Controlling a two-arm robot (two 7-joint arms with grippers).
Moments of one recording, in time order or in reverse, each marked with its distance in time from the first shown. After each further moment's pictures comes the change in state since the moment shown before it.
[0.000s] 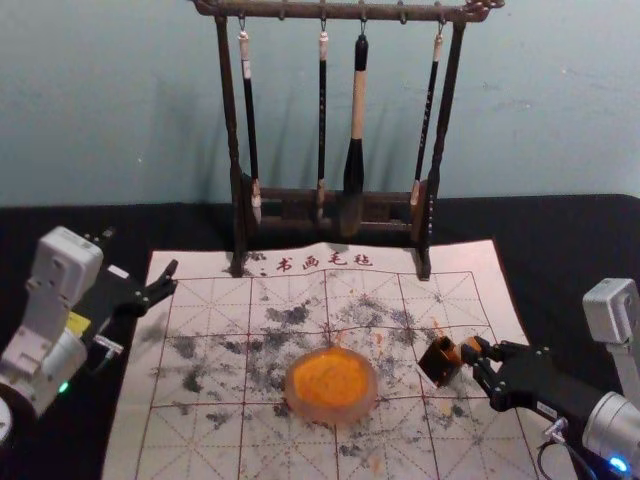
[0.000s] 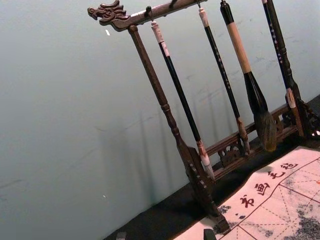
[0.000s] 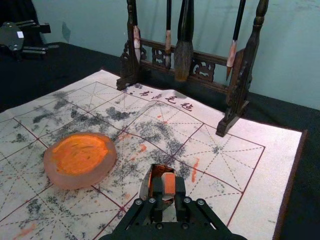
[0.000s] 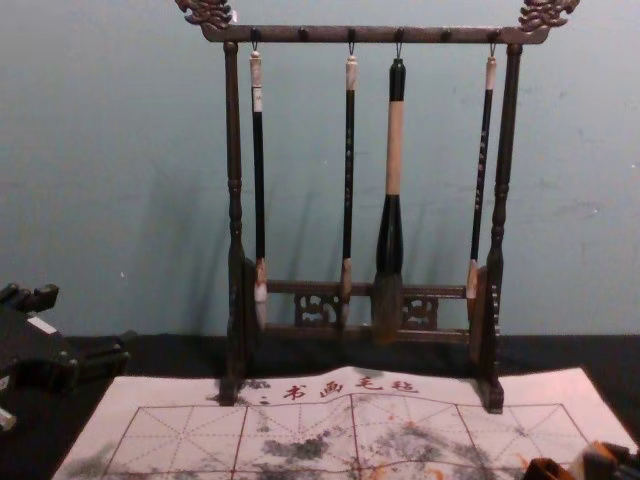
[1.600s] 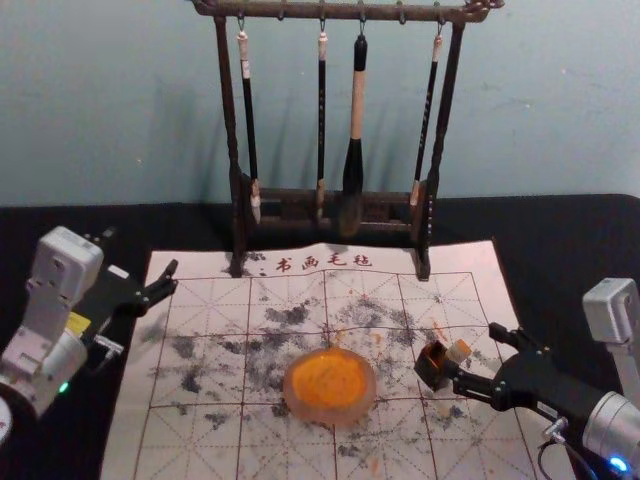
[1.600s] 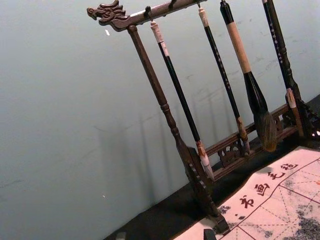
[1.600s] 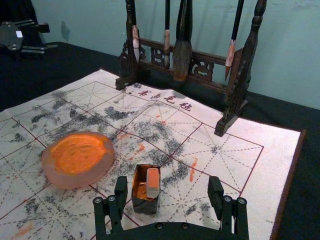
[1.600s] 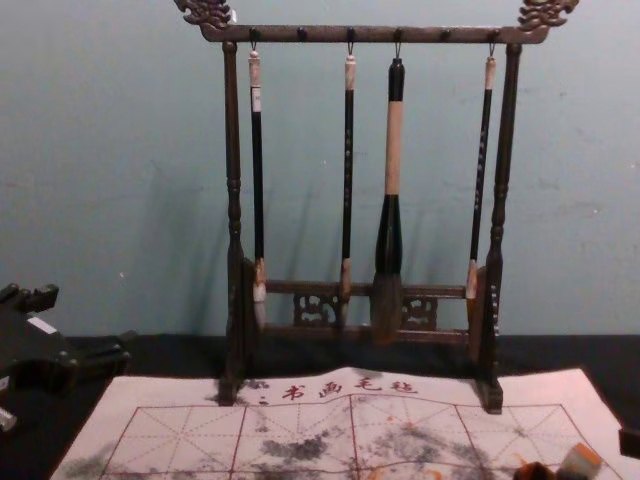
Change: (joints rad) left arm 0.000 0.000 0.000 0.000 0.000 0.000 0.000; right arm 0.001 -0.001 0.000 0.001 -0.001 0.001 0.000
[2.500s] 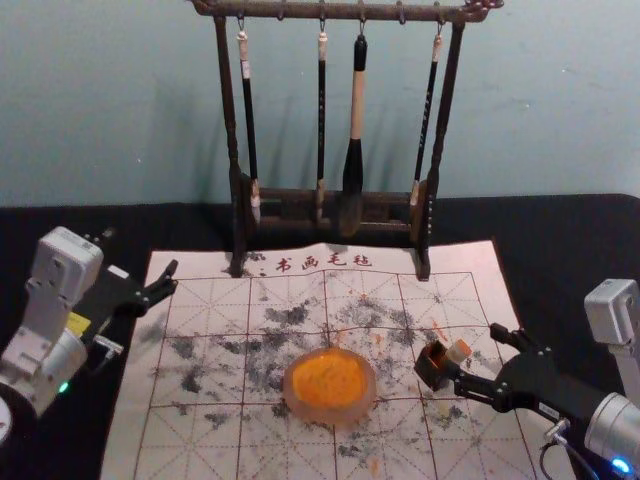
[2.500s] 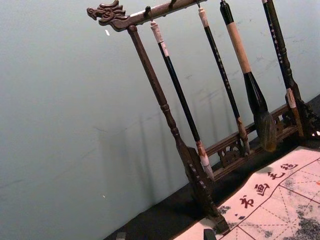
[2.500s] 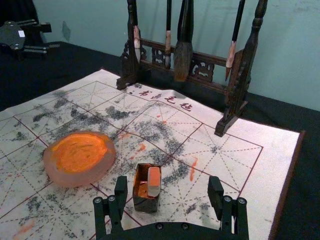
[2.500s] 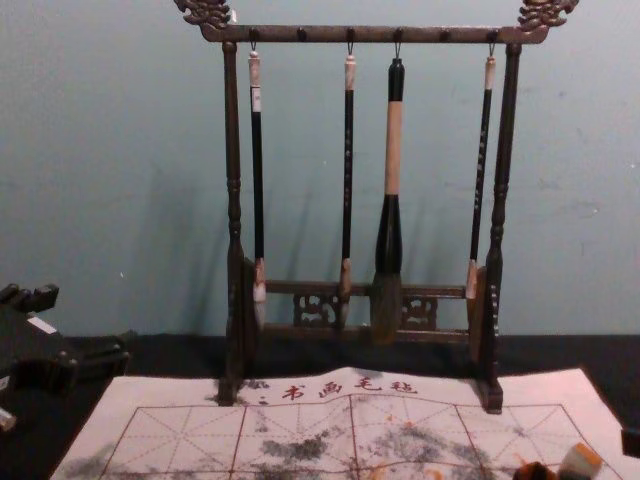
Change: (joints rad) left arm 0.000 0.000 0.000 0.000 0.000 0.000 0.000; right arm -0.007 0.008 0.002 -0.010 -0.001 -0.002 0.000
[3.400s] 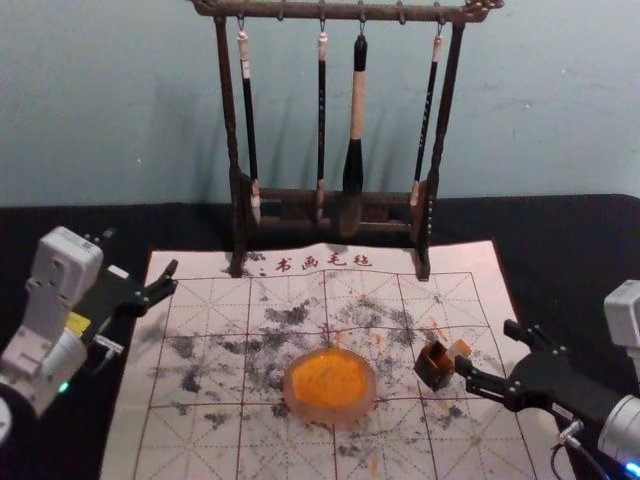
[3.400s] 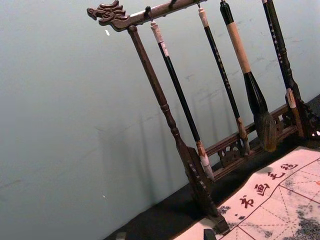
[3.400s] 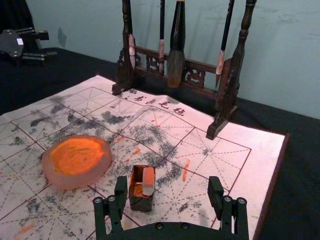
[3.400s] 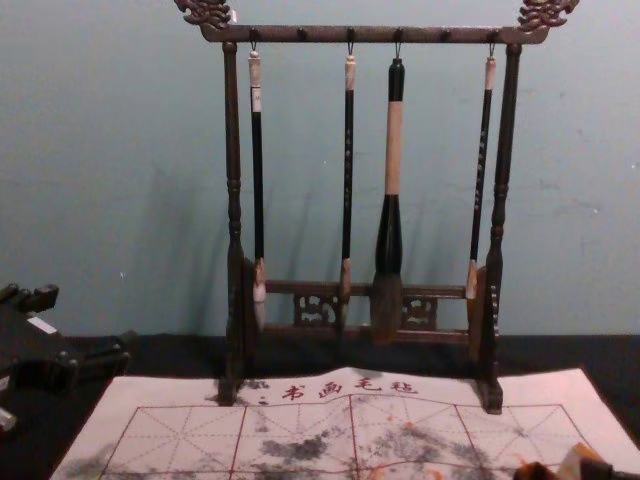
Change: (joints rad) left arm 0.000 0.000 0.000 0.000 0.000 0.000 0.000; right arm -0.038 0.036 0.009 -0.045 0.031 -0.025 -0.040
